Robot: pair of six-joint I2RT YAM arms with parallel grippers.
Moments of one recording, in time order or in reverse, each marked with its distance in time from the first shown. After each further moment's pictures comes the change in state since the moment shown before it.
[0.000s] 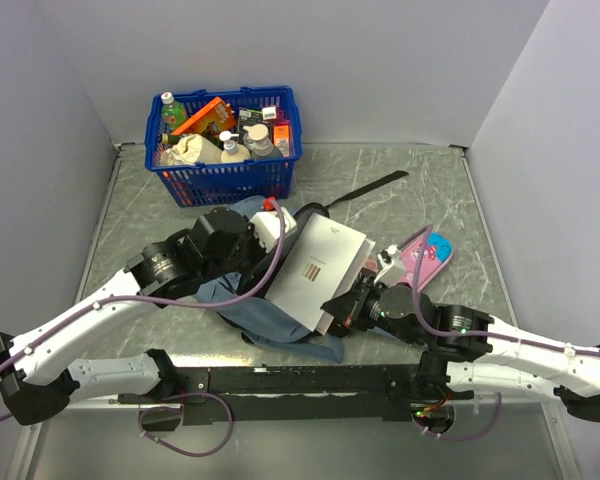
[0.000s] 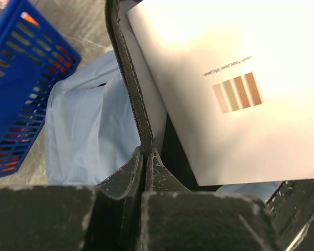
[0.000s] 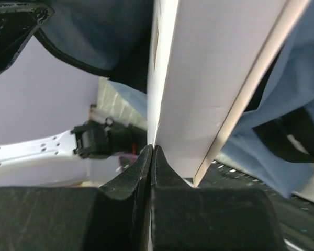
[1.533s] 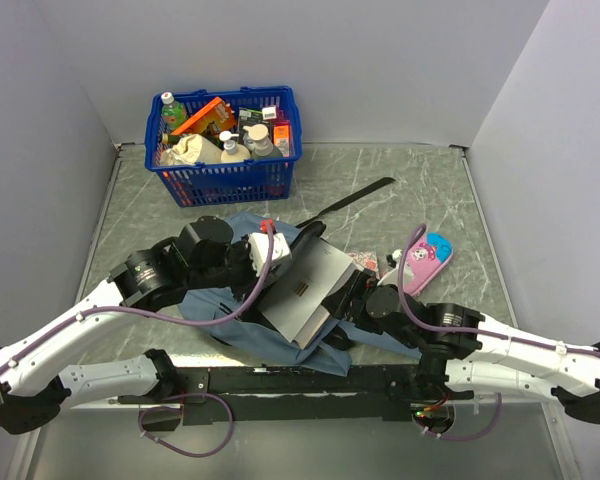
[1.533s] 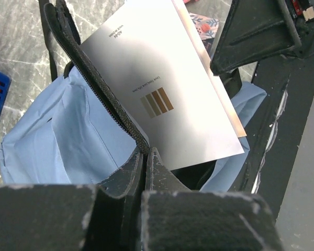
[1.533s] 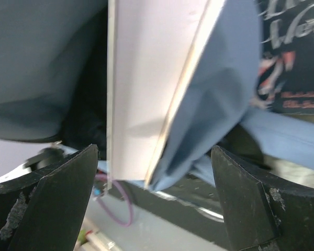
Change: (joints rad) left arm -0.018 -0.085 -0.037 -0.085 0.308 0.053; right arm -0.034 0.044 -0.029 -0.145 0.084 0.120
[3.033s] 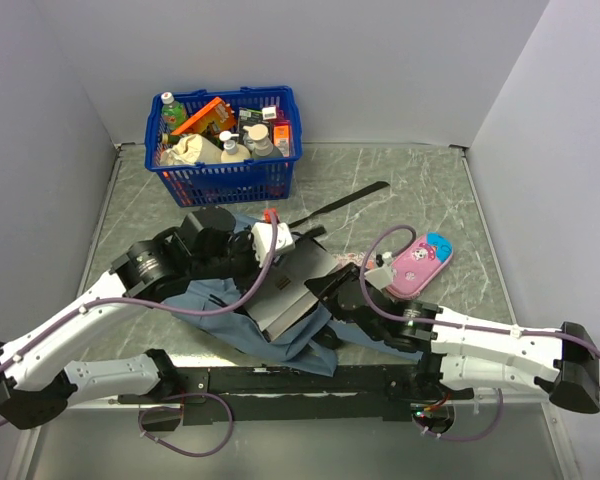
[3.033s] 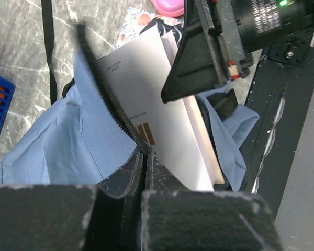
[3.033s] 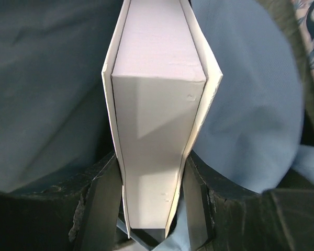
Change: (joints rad) left arm 0.024 0.060 0.084 -0.024 0.026 0.005; right arm -0.038 0.238 -0.060 0.377 0.101 0.275
